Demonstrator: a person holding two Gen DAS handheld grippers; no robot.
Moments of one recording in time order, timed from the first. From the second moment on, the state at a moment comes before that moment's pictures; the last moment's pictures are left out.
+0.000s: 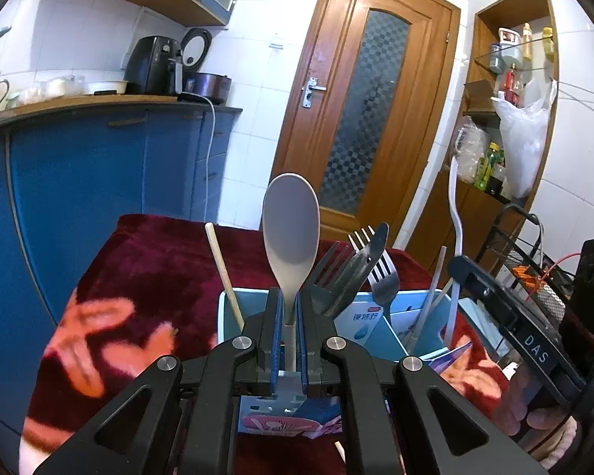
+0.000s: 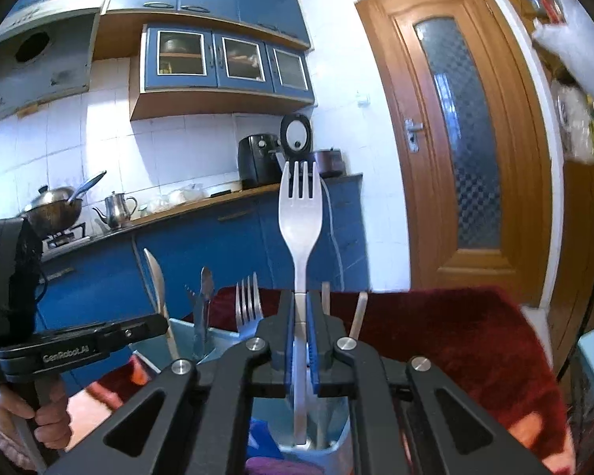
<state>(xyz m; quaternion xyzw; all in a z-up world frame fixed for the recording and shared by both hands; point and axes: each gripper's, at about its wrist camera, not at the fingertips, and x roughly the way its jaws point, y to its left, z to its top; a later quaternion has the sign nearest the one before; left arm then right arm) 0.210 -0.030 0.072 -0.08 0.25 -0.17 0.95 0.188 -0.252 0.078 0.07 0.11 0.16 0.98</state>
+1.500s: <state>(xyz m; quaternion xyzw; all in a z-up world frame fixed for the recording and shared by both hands) 0.138 -0.032 0.079 -0.06 0.33 -0.18 0.93 0.093 -0.252 0.085 0.07 0.22 0.12 0.97</state>
